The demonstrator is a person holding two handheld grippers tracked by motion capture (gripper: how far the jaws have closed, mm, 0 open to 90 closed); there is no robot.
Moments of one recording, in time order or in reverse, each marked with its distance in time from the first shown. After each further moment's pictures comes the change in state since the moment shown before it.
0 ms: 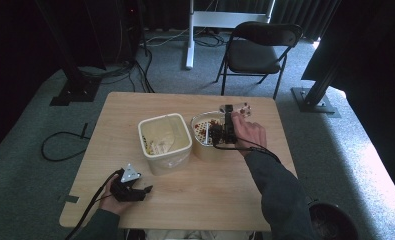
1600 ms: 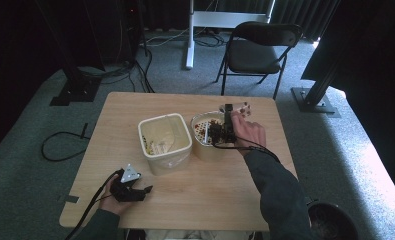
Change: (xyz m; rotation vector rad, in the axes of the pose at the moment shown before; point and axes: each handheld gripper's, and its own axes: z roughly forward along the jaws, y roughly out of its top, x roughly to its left) left arm 0.000 -0.001 0.000 -0.003 0.000 0.000; right arm -0.001 0.003 0.000 0.005 -0.004 0.006
